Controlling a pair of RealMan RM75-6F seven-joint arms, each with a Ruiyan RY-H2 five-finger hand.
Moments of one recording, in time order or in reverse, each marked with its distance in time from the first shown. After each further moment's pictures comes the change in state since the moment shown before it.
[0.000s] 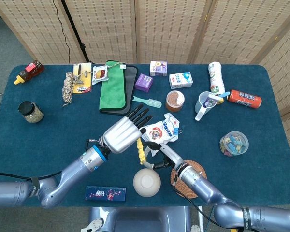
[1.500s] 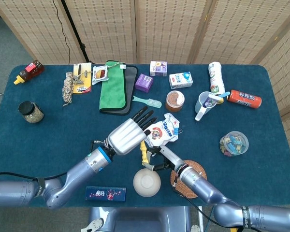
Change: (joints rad) left arm -0.029 -0.044 0.004 0.016 -0.023 0.016 0.041; right arm 0.024 0.011 -0.024 0.002 0.046 -0.020 -0.068
